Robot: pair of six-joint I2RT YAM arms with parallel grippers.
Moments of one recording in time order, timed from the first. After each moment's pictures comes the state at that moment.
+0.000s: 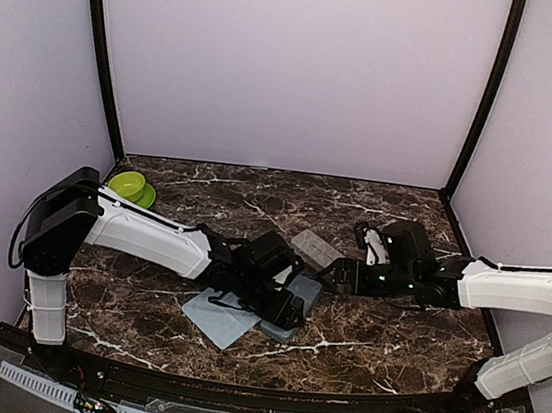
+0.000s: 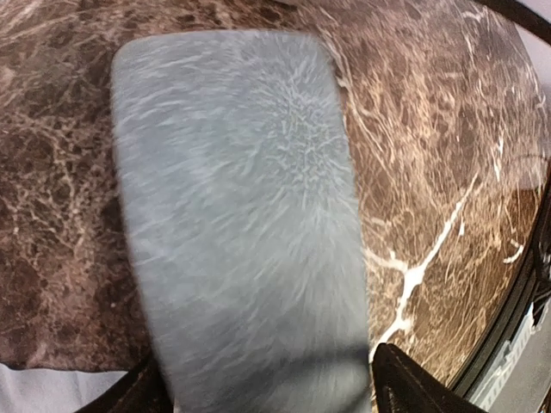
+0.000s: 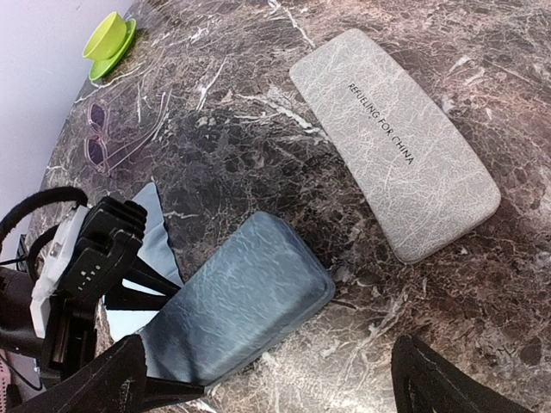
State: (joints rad) left arm -1.09 1.96 1.26 -0.28 0.12 -0.60; right arm 0.75 1.31 0.66 -0.06 -0.15 0.55
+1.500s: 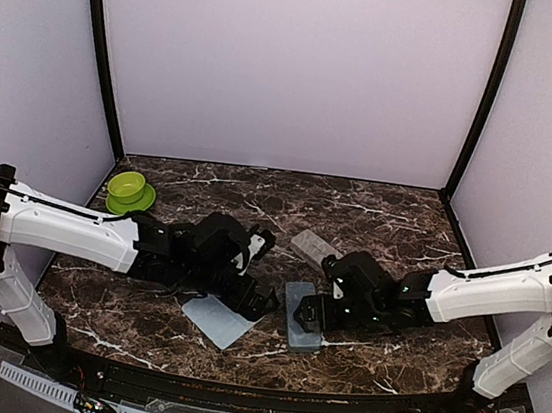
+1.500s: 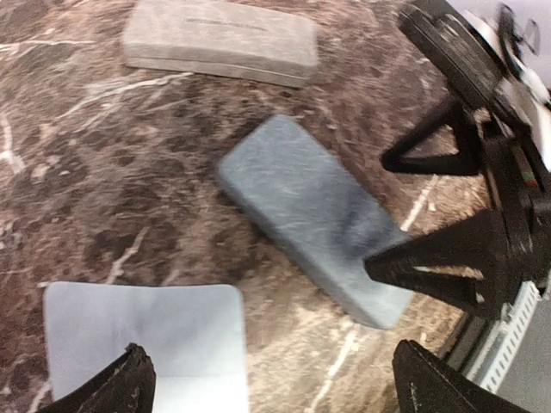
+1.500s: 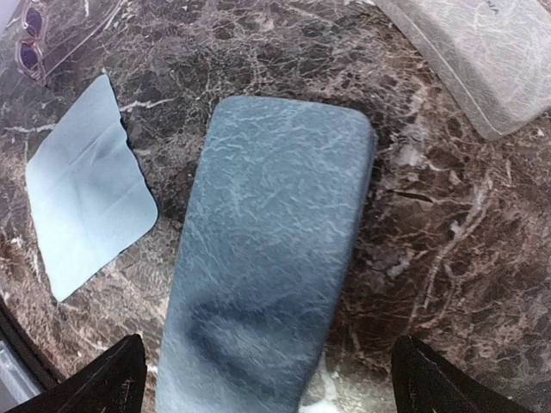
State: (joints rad) left arm -1.10 1.57 1.00 -0.26 -0.06 -0.47; right arm 1.06 1.46 0.73 -0.21 0.11 0.71
